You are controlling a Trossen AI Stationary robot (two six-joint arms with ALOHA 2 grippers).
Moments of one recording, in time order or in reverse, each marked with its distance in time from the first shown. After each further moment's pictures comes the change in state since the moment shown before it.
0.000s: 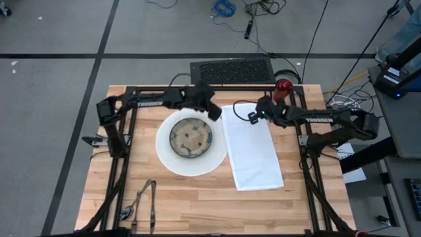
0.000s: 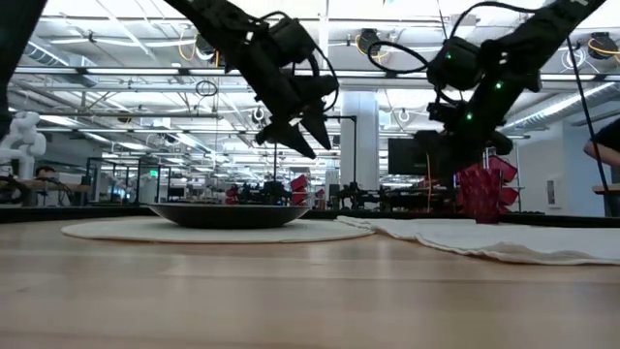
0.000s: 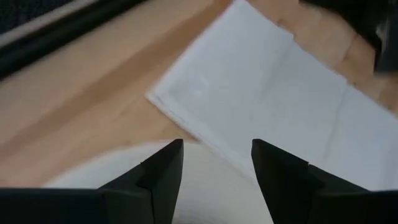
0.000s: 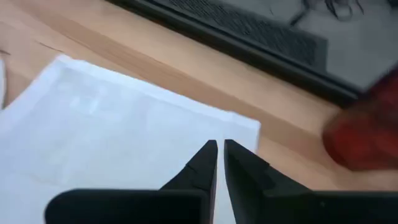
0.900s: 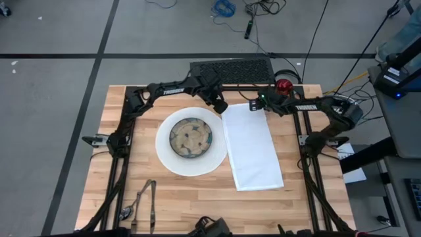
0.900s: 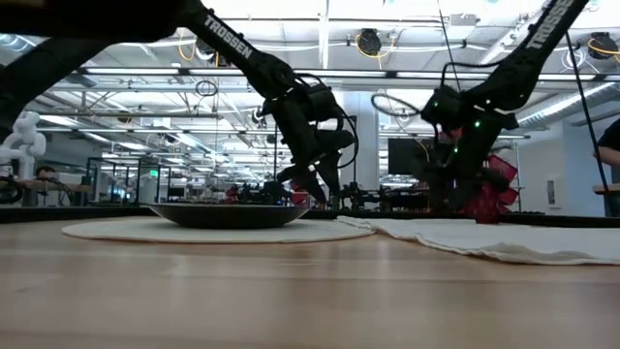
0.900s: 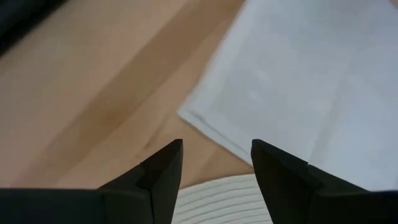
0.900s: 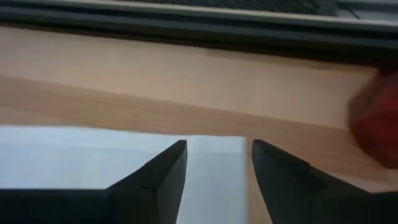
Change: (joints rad) left arm 0.149 0.411 0.437 -0.310 0.219 0.181; right arm -0.319 0.254 0.022 0.203 -0.237 0.127
